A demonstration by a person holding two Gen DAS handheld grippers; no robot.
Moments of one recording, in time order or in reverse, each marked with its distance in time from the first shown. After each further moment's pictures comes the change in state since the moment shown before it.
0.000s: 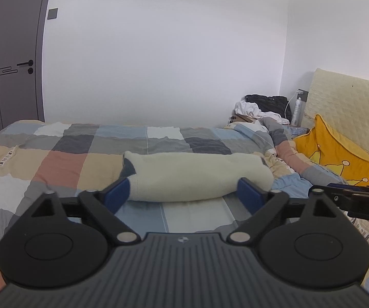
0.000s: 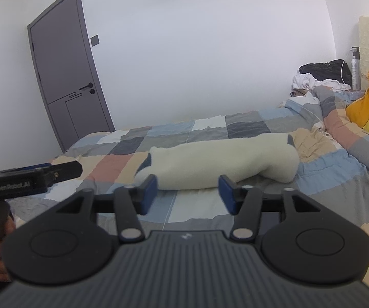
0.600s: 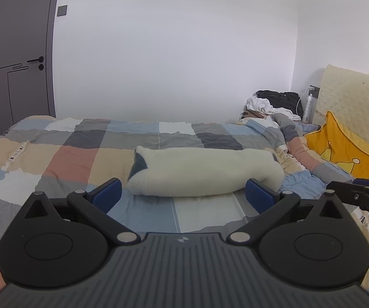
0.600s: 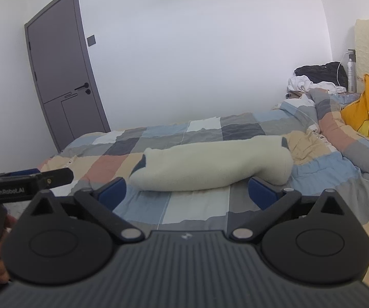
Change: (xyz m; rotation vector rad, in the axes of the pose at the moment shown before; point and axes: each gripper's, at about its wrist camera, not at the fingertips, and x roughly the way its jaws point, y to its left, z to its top) left arm -0.003 -0.002 0.002 -0.008 0.024 0.065; right arm -0.001 -0.005 0.004 -0.008 0.004 -0.026
